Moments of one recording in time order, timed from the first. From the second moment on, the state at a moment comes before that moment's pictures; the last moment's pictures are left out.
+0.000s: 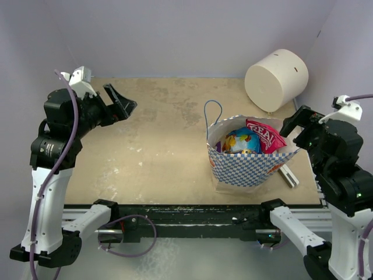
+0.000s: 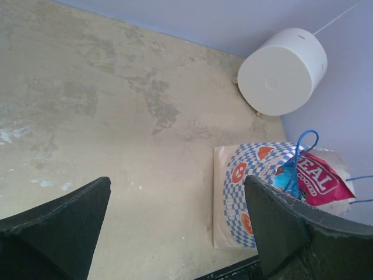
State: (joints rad) left arm -0.18 0.99 1.54 -0.87 0.16 -0.52; right arm 0.24 0.82 1.61 -1.13 0.46 0.39
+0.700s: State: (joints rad) left arm -0.45 1.29 1.41 -0.46 0.52 -0.87; right arm 0.25 0.90 1.44 -1.13 0.25 0.50
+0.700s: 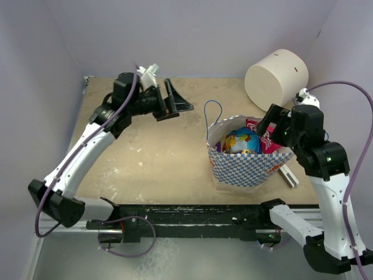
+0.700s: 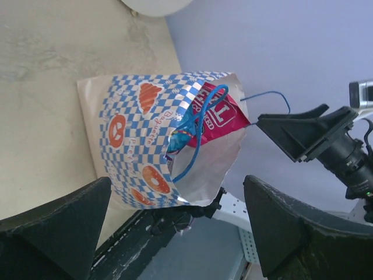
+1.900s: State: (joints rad) left arm -0.72 1.80 1.94 -0.68 0.40 -0.56; right arm 0.25 0.76 1.44 -1.11 0.32 0.57
